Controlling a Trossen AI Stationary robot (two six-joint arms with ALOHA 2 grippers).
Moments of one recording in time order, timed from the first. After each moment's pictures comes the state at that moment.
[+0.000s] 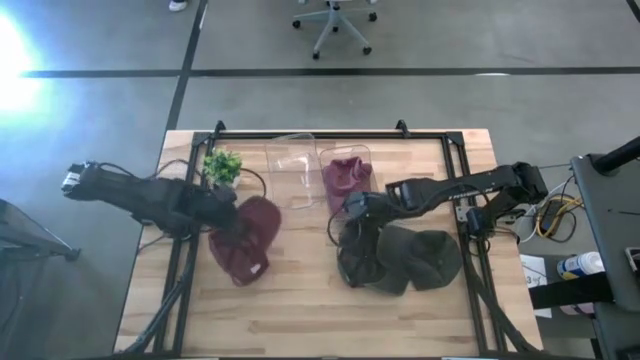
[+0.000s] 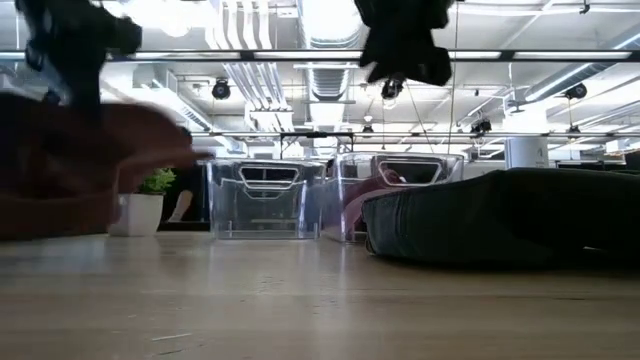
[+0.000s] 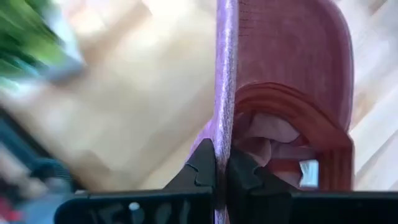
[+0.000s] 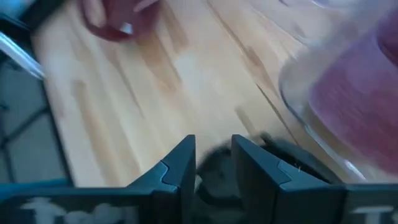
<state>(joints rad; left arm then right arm) -0.23 0.90 0.90 -1.23 -0.29 -0.99 0.10 1.58 1.33 -0.64 -0.02 0.75</state>
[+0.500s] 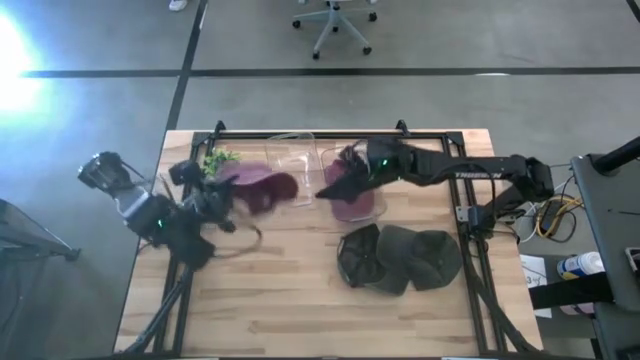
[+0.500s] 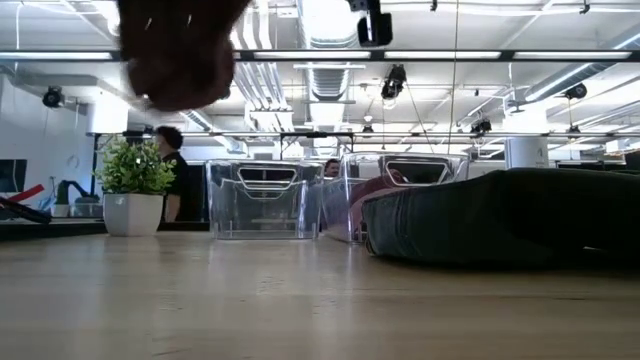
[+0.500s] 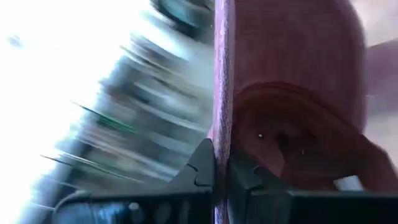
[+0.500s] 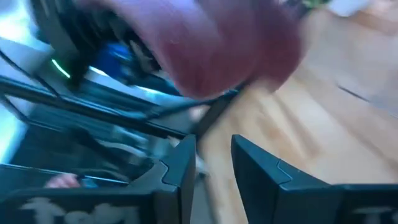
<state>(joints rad) -0.62 1.18 1.36 -1.46 -1.45 -0.28 -0.13 1.50 1.32 -0.10 -0.36 1.04</state>
